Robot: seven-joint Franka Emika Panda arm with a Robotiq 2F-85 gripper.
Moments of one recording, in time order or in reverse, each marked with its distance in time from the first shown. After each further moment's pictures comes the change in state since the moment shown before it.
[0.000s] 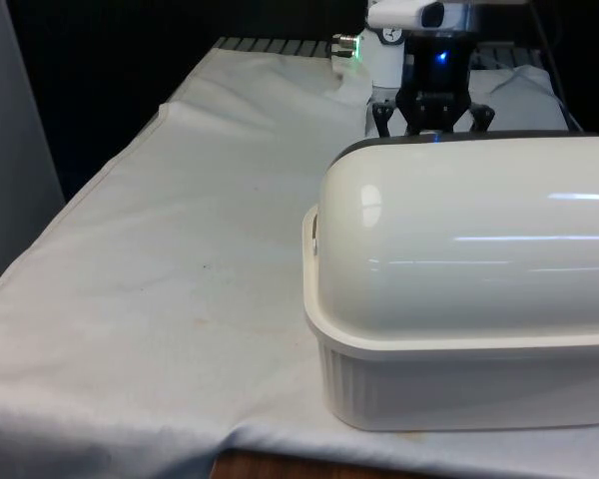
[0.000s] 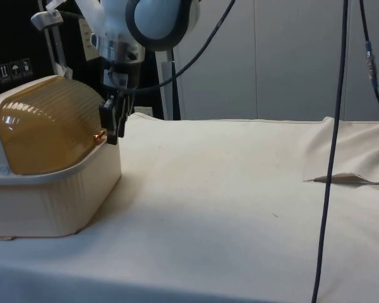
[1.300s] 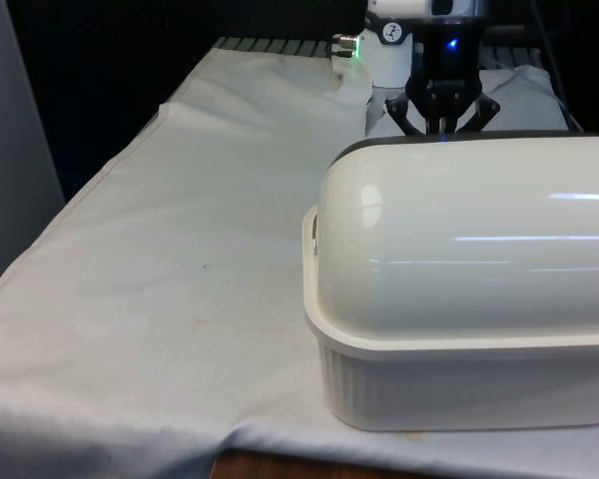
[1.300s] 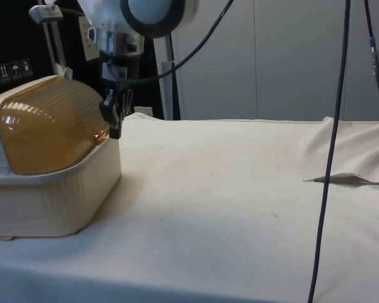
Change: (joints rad) arm -0.001 -0.033 0.018 0.002 0.068 -0.065 -0.065
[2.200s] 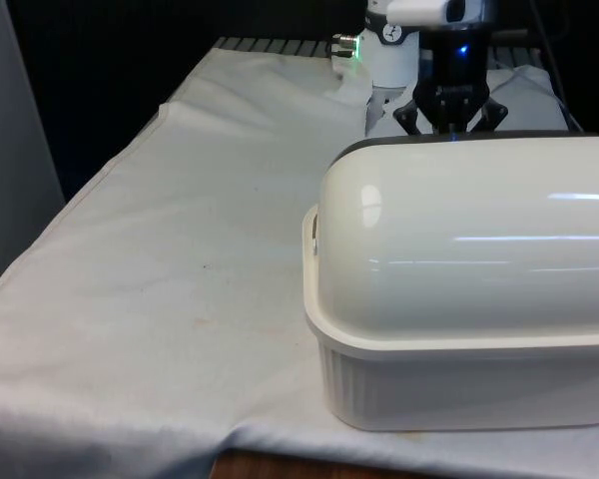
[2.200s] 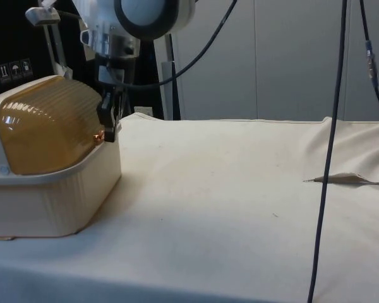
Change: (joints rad) arm 0.002 0.025 0.009 0.026 0.037 0.004 -0.119
